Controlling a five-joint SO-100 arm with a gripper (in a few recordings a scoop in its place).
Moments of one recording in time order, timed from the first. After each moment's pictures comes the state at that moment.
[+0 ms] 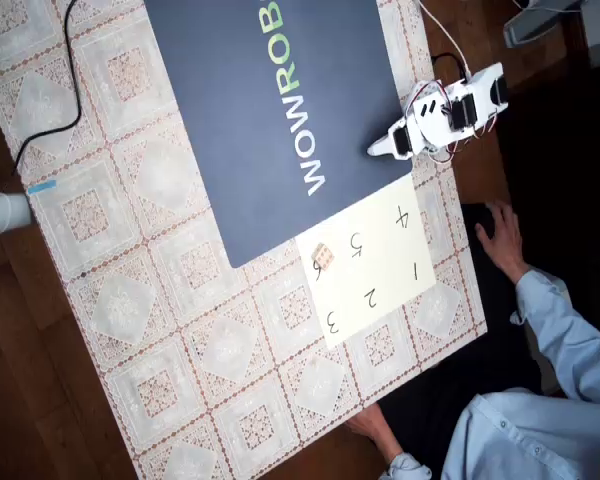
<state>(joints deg) 5.5 185.9 160.5 82.5 -10.5</state>
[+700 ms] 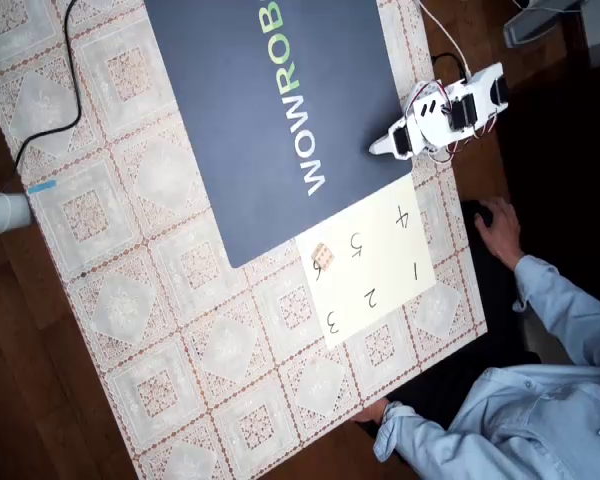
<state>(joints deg) 5.5 185.8 160.0 82.2 -10.3</state>
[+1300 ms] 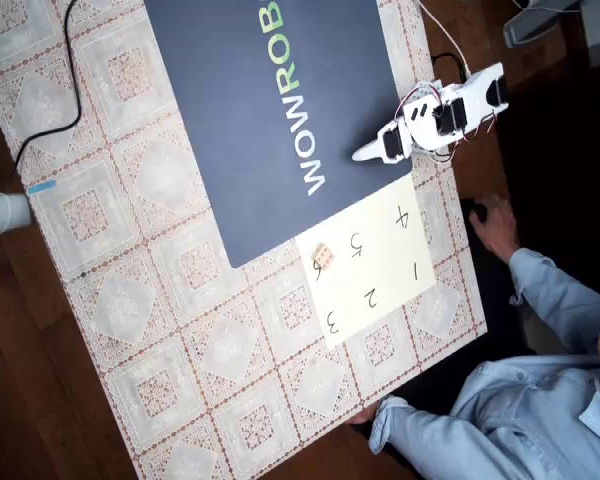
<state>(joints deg) 5.9 185.7 167.1 58.8 -7.2</state>
